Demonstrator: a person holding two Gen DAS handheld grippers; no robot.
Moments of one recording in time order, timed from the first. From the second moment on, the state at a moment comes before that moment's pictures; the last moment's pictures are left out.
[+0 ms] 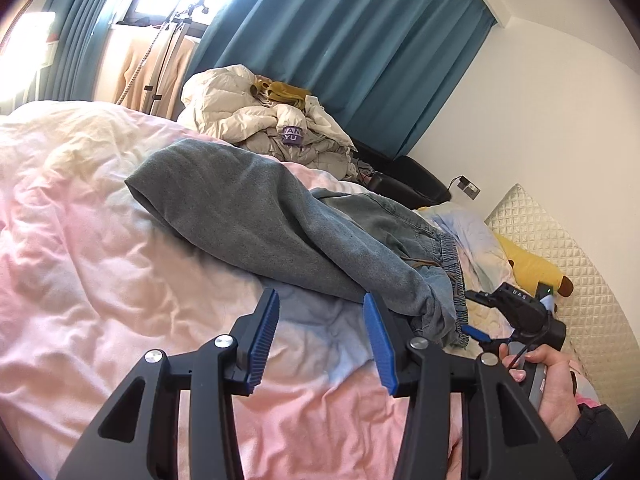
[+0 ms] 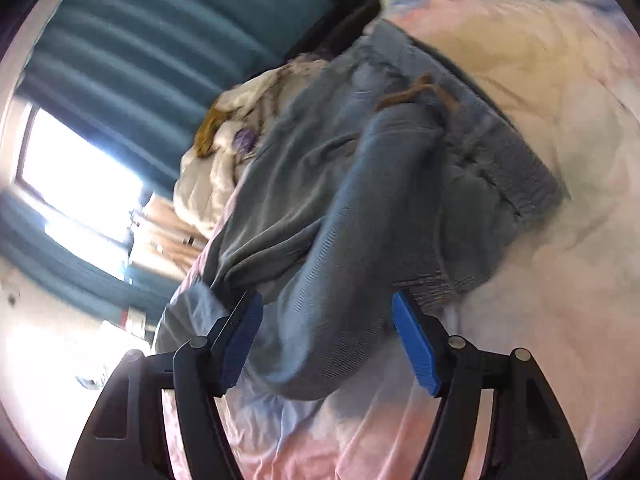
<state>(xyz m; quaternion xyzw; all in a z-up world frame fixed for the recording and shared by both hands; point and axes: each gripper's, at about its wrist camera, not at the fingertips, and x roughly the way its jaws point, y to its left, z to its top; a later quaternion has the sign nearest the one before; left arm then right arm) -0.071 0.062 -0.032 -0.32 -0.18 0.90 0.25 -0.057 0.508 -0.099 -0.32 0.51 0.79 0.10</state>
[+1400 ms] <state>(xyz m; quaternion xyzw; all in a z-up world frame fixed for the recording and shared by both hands) -0.096 0.069 -0.063 -0.38 -0.19 0.88 0.21 -0.032 0.628 -0.137 -0.29 0.42 0.77 0.38</state>
